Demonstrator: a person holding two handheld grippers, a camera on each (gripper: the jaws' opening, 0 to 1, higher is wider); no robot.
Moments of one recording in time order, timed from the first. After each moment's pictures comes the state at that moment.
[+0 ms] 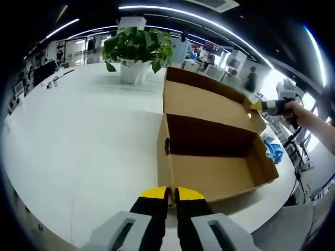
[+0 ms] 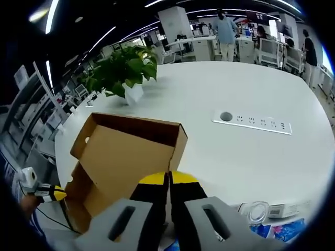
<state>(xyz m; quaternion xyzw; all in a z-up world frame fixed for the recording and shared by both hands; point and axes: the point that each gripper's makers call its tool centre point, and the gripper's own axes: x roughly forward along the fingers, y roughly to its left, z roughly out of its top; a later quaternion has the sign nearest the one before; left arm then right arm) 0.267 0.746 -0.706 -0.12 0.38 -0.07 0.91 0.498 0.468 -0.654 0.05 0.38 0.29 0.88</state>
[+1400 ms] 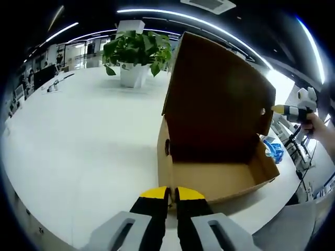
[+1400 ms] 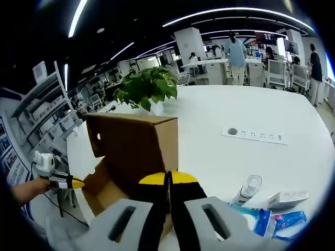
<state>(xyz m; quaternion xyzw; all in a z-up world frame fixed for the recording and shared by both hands) 0.265 0.744 -0.703 -0.11 0.37 -0.07 0.92 0.424 0.463 -0.604 0.04 0.29 0.33 0.89</state>
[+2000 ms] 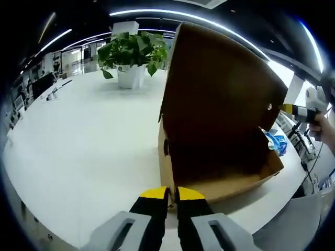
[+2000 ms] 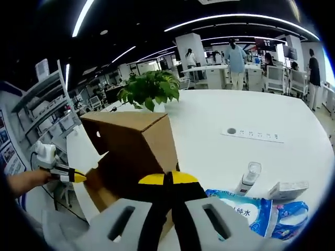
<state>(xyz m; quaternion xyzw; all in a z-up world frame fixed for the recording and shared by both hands) 0.265 0.743 -0.703 -0.07 0.38 -0.07 0.92 0.392 0.460 -0.607 0.04 0.27 0.33 0.90</state>
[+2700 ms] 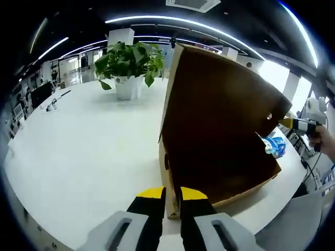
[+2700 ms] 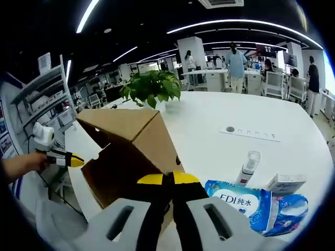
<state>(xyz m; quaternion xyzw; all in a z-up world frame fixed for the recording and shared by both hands) 0.273 0.748 -0.674 -0.05 0.35 -0.08 0.93 0.365 0.458 -0.619 0.01 0.25 0.33 0.91</state>
